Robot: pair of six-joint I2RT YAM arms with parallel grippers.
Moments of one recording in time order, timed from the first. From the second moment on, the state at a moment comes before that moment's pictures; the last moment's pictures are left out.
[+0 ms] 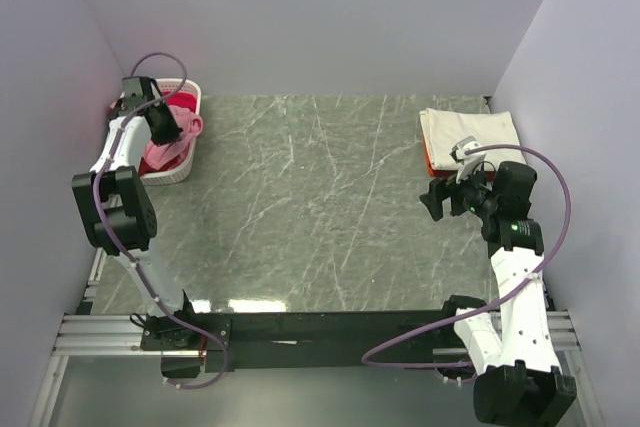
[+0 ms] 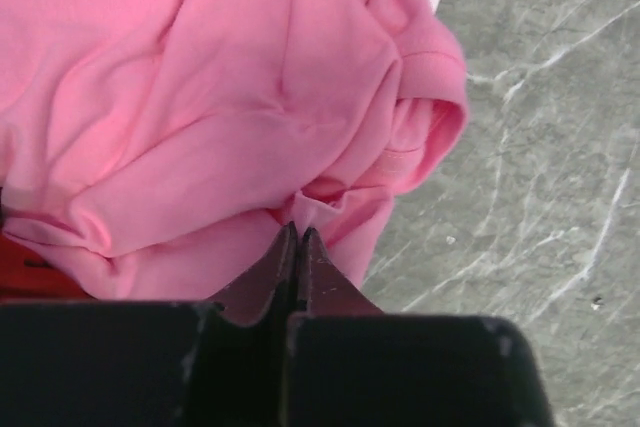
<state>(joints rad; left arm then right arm) 0.21 1.89 1.58 -0.54 0.09 -0.31 -0.19 0.81 0.79 -0.52 -0.62 -0.38</state>
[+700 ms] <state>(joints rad) 0.11 1.51 2.13 -0.36 0.32 -0.49 -0.19 0.81 0.79 -0.50 -0.60 -0.37</state>
